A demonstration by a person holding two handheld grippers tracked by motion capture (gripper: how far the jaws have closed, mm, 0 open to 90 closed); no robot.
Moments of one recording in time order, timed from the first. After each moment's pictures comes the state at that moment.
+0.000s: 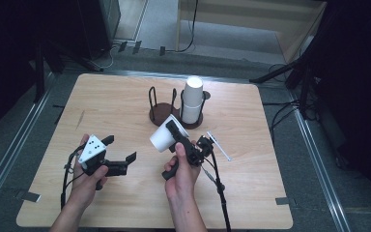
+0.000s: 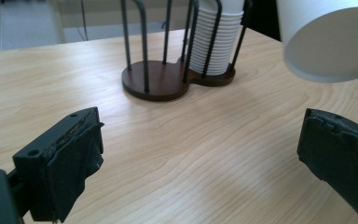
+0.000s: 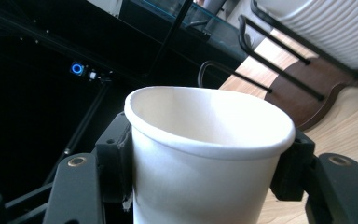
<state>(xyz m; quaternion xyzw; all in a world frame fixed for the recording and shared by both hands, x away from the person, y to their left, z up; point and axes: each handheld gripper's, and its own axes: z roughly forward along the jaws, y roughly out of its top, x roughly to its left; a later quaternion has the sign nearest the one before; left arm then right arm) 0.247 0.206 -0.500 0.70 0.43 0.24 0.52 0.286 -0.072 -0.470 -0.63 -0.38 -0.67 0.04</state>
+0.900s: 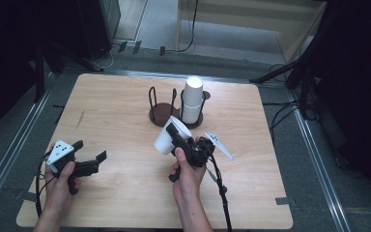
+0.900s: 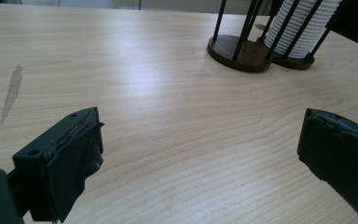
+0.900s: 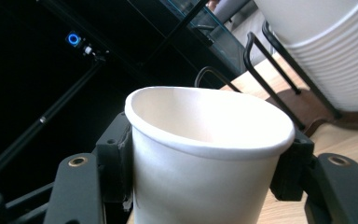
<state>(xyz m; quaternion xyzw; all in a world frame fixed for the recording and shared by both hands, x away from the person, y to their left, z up) 0.239 0.284 -0.530 0.65 0.52 0.25 0.50 0.284 -0.079 -0.470 -0.58 -0.46 -0.67 -0.04</state>
